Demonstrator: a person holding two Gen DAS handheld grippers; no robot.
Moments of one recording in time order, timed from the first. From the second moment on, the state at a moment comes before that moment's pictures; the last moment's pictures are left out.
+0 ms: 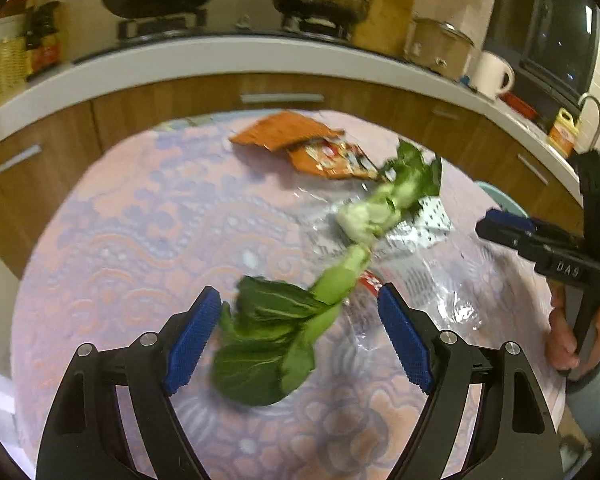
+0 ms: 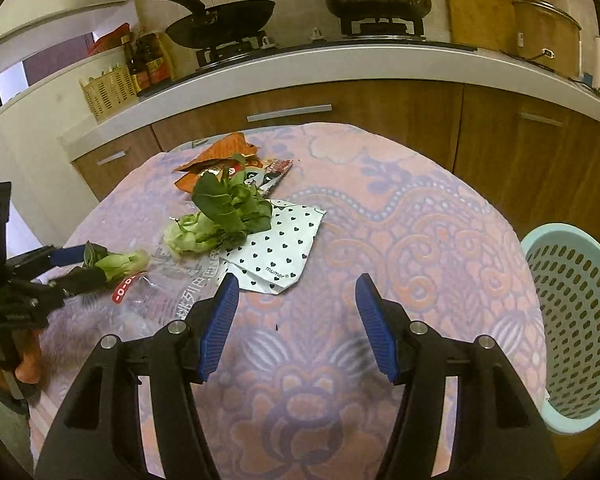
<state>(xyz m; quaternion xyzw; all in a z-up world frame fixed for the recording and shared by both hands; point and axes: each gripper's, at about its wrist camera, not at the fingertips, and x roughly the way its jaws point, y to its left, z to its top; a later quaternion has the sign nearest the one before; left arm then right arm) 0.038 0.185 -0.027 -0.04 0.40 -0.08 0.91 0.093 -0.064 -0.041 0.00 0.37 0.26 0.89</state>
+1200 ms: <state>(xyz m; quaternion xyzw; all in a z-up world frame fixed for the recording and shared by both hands) 0.003 0.205 -0.022 -0.14 0.30 -0.01 0.94 0.137 0.024 -0.029 0.02 0.46 0.29 0.84</state>
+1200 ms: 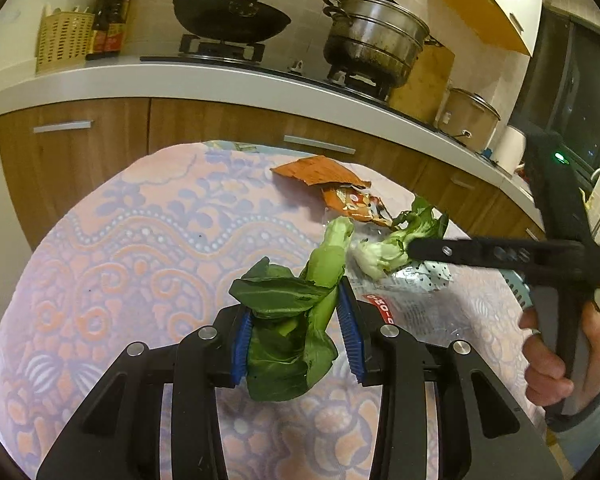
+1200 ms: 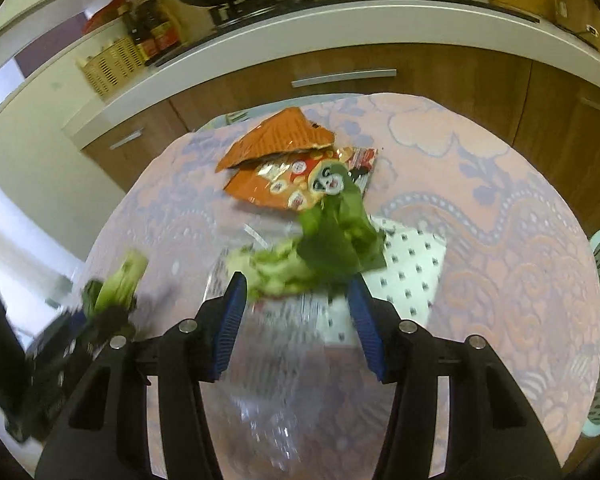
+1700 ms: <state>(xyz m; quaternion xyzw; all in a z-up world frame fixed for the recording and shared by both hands) -0.003 0.209 -0.022 -0.15 0.29 -0.01 0.94 0.165 0.049 -0.039 0.07 0.48 0.24 0.84</state>
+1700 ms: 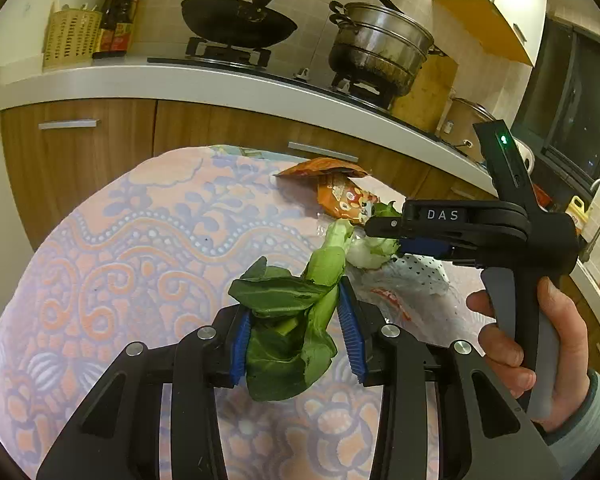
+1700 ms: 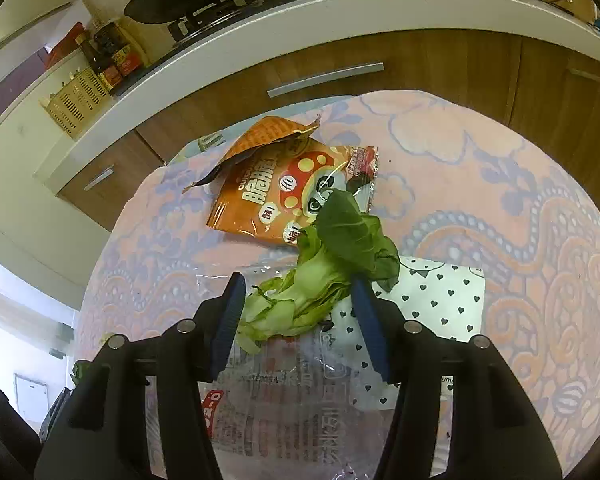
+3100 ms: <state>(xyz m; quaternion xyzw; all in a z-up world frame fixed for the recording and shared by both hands) -0.003 0.209 -0.021 -0.15 0.30 0.00 0.94 0.105 -0.009 -0.002 -0.01 0.41 0.28 0.87</state>
